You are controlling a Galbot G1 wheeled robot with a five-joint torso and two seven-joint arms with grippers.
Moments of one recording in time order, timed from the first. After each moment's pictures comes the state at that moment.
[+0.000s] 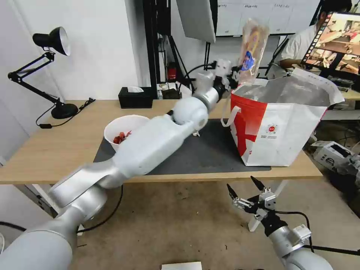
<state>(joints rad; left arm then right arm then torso) 0.00 -1.47 0.53 -1.28 -0.68 0.06 -0.20 -1.68 0.95 0.45 2.06 0.47 0.21 -0.01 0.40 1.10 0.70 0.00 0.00</state>
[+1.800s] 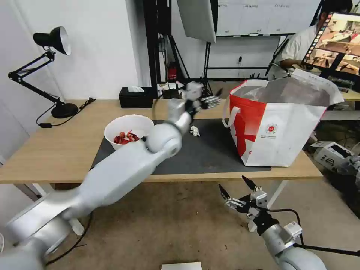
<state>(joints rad) 0.37 -1.03 0.32 -1.74 -0.74 0.06 -0.31 -1.62 0.90 0.38 2.09 0.50 0.18 0.02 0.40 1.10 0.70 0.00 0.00</state>
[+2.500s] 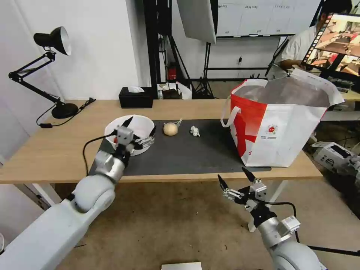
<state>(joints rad) 1.03 -0.79 -0.14 -1.99 -0.50 -0.02 -0.22 -1.58 0.92 0.34 2.11 0.50 0.21 0.16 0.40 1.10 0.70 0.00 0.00</state>
